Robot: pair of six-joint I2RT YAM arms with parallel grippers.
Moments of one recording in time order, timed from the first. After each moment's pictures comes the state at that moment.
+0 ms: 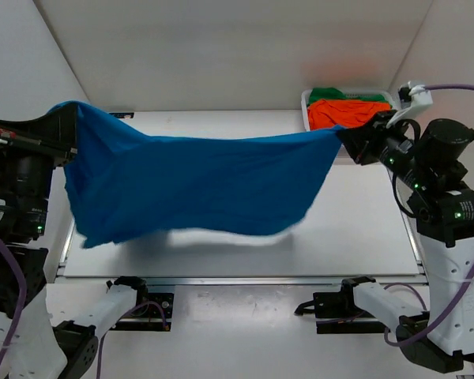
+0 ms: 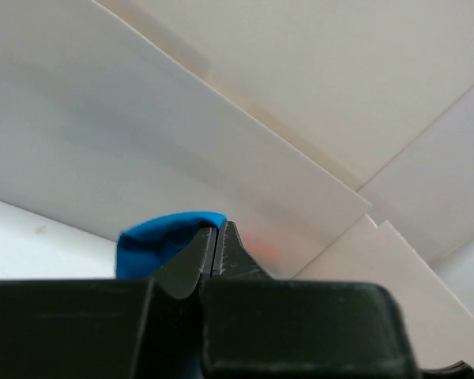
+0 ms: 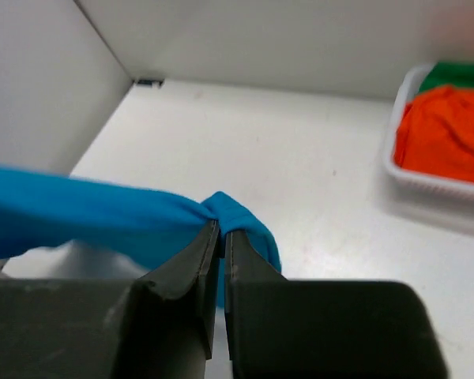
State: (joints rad) left arm -0.18 0.94 1.97 -0.74 -0.18 -0.64; right arm 0.20 1.01 1.64 -0.81 -0.26 0.24
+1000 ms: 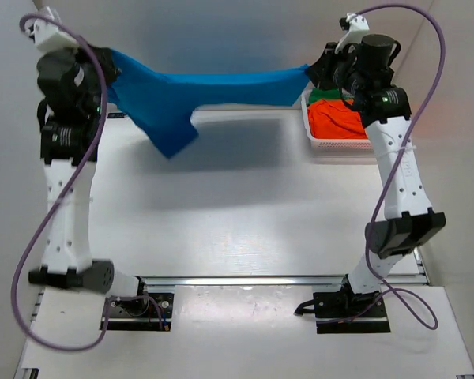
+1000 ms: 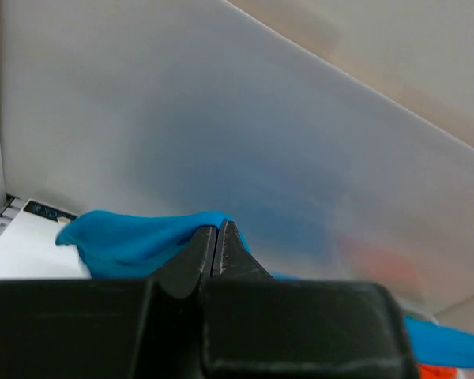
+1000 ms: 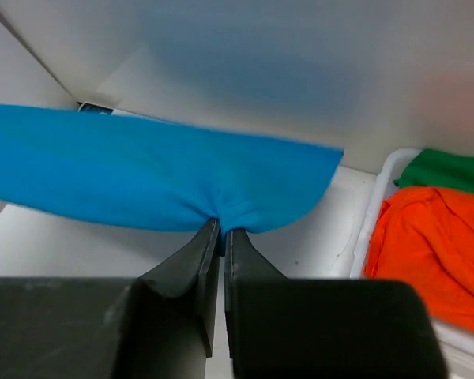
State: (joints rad) left arm -0.08 1.46 2.05 -0.47 -0.21 -0.43; right arm 0.17 1.74 2.17 -0.59 -0.30 0.14
